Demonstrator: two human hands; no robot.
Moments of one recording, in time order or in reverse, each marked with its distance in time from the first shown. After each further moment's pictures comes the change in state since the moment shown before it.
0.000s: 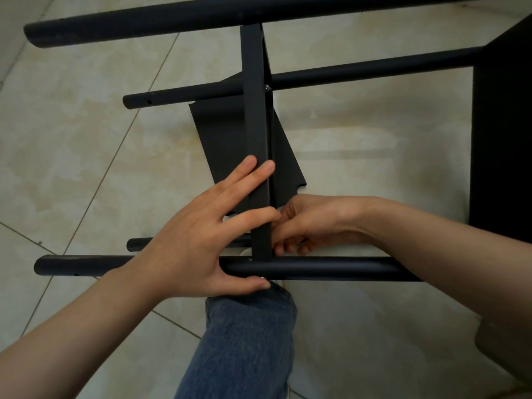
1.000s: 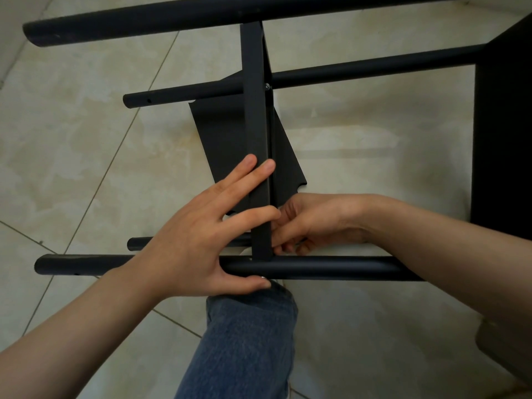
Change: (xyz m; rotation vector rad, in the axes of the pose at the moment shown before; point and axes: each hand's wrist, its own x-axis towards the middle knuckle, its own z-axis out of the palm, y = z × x) left_hand 0.001 0.000 0.000 0.001 -0.005 -0.010; right_hand -0.002 0.001 -0.001 0.020 -0.040 -0.032
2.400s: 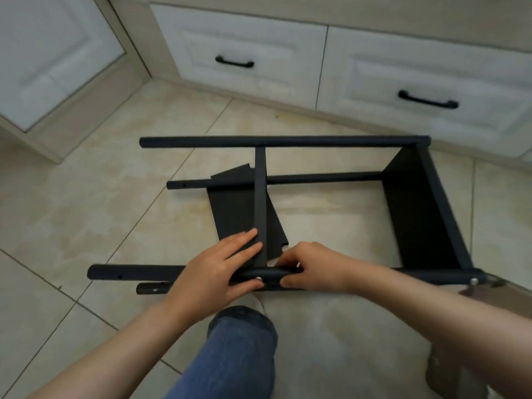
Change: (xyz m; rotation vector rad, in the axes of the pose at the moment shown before) left_hand -0.009 0.040 -0.015 0.107 0.166 -0.205; right_hand -0.077 -0.026 0.036 -0.865 0.497 -0.073
